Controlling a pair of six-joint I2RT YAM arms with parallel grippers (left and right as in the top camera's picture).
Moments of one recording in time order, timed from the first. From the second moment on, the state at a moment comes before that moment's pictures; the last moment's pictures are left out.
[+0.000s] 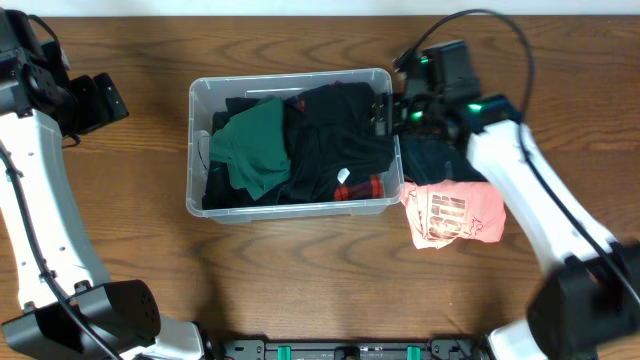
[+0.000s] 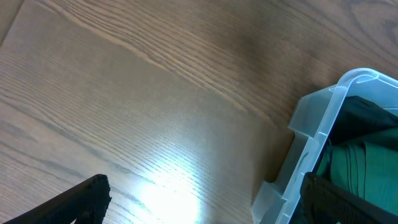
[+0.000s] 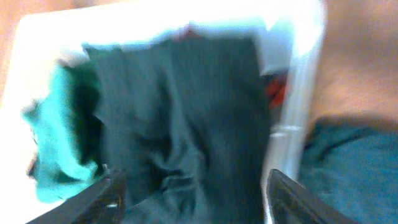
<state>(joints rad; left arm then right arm) 0.37 1.68 1.88 -1.31 -0.04 -0.09 0.29 1.65 1.39 -0.61 -0.34 0.33</state>
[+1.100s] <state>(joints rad) 0.37 1.68 1.88 -1.31 -0.04 -0.09 -0.35 2.09 1.40 -0.76 -0.61 0.08</state>
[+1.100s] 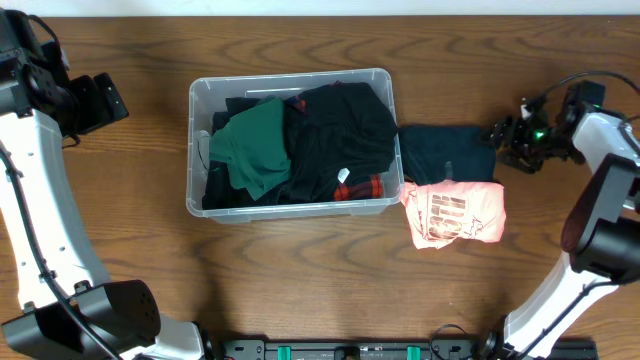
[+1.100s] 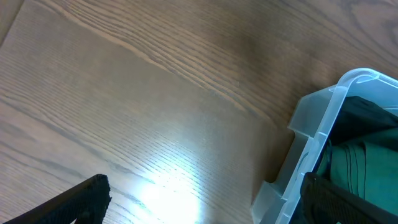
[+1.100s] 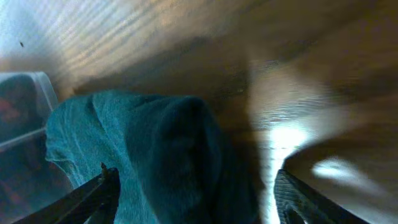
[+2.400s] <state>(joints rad) 0.37 1.68 1.88 -1.31 -0.04 -0.09 0.25 1.56 1.40 -0.21 -0.92 0.58</state>
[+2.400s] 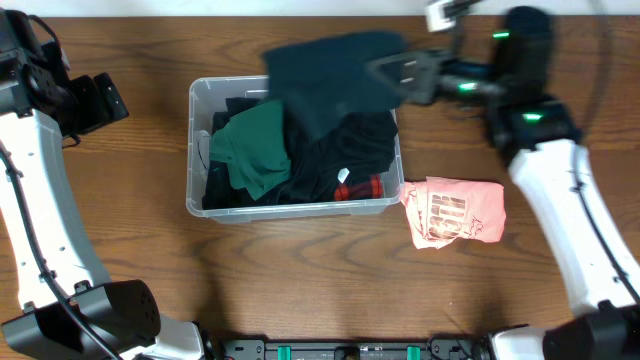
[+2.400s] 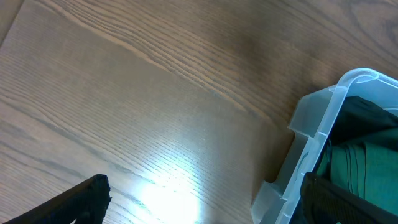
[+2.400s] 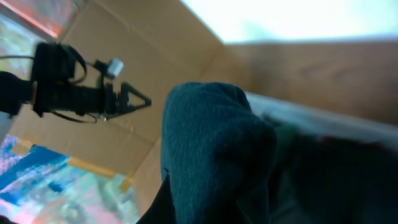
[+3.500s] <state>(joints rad) 0.37 1.68 1.88 -1.31 -0.04 -0.09 0.34 1.65 1.40 -0.54 -0.33 0.44</state>
